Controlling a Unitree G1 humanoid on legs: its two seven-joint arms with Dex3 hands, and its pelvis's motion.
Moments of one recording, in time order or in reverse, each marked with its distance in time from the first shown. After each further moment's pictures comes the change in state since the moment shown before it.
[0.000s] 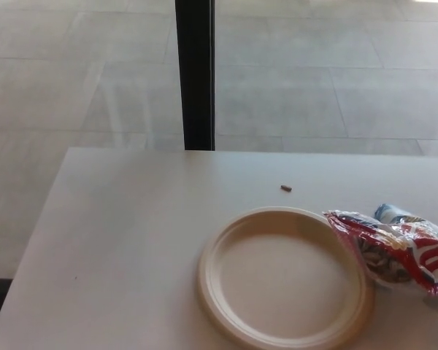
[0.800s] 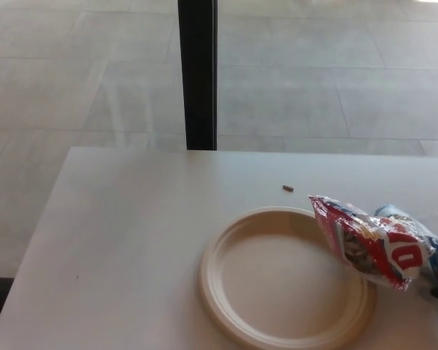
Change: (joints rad) left_arm 0.029 -0.016 -0.041 0.002 0.004 -0.007 0.019; right_arm -0.093 0.094 -0.007 0.153 -0.119 -0.078 -0.172
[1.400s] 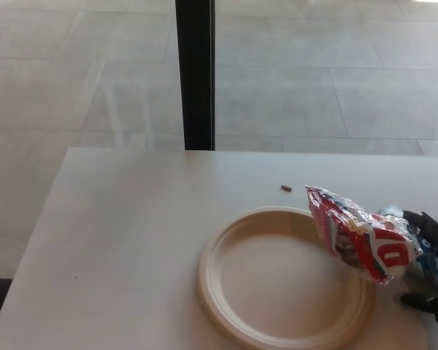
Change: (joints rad) left_arm 0.015 -0.010 -0.026 0.001 0.003 -0.015 -0.011; right_arm -0.019 0.040 0.085 -0.005 -0.059 -0.035 0.002
